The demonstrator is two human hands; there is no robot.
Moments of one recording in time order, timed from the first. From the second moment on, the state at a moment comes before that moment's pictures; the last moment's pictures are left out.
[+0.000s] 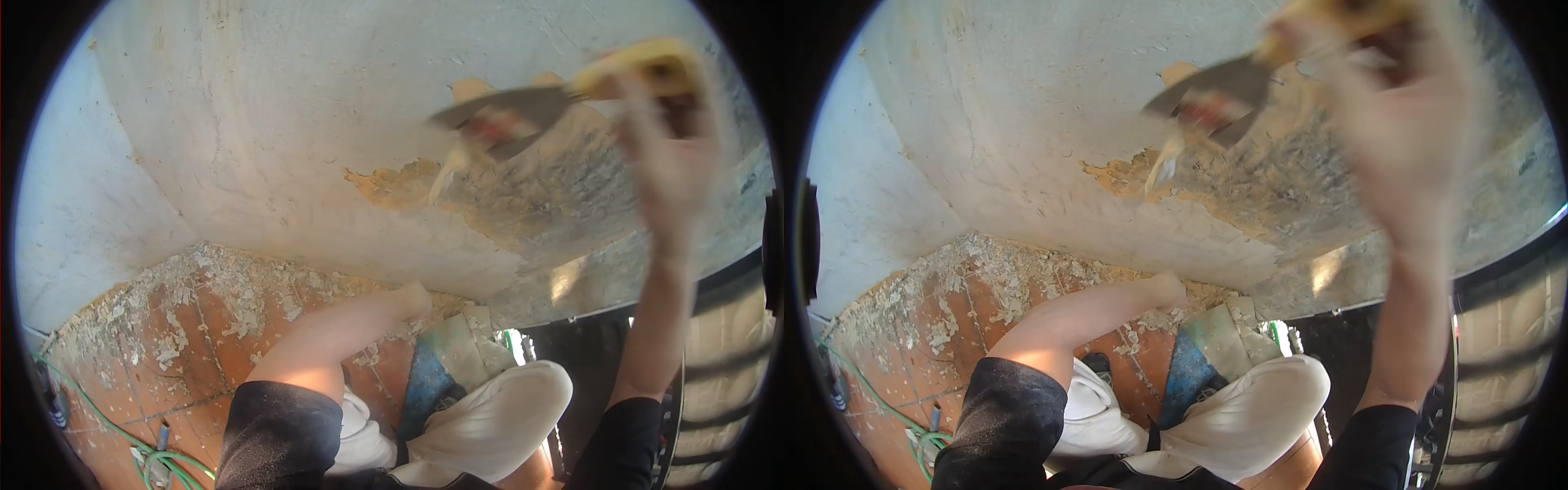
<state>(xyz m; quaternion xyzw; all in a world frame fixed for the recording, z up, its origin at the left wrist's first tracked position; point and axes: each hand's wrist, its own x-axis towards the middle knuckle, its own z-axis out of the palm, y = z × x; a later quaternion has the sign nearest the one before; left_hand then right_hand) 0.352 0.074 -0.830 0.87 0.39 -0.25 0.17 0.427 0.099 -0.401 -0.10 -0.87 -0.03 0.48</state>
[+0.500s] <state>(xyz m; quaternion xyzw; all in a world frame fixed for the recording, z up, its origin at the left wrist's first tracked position) 0.369 0.066 -0.809 0.88 0.38 -0.21 0.20 0.439 0.118 -0.507 -0.24 -0.91 0.10 0.32</state>
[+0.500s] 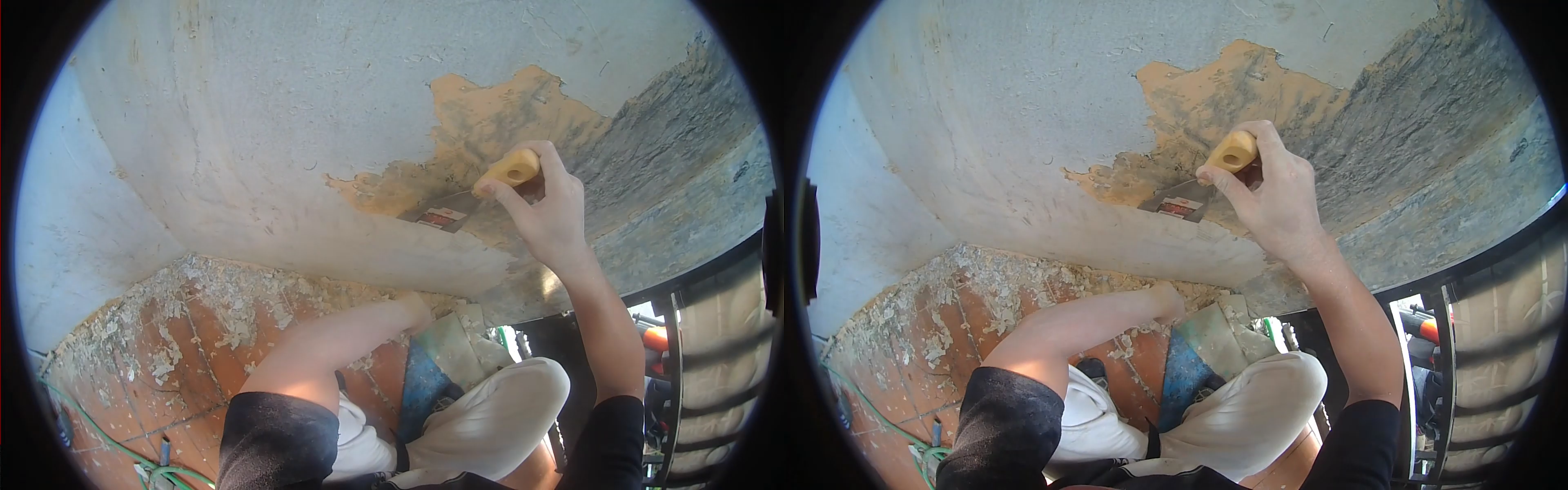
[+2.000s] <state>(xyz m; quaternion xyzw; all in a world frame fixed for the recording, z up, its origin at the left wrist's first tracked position) 0.350 0.118 -0.630 0.81 0.20 0.50 -0.23 0.563 0.120 -0.632 -0.27 -0.59 0.74 0.19</state>
